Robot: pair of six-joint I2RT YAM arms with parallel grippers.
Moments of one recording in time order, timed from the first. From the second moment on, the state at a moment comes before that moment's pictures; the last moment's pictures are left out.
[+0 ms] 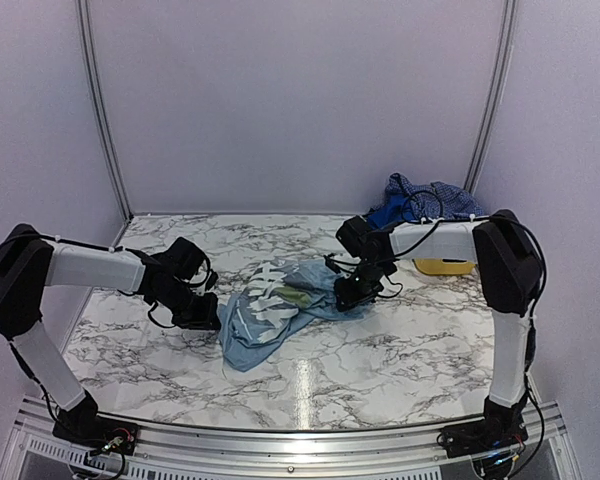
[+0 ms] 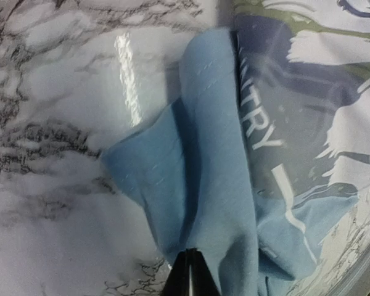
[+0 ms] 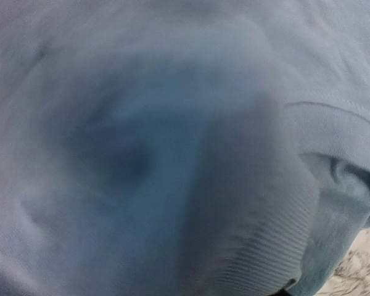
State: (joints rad) left arm -0.57 1.66 0.90 -0.40 0.25 -0.48; right arm 0.63 2.05 1.47 -0.70 -0.09 0.11
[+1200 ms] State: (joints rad) left arm -0.37 1.36 0.87 -0.46 0.27 -0.50; right arm 0.64 1.70 1.41 -0.85 -0.37 0.10
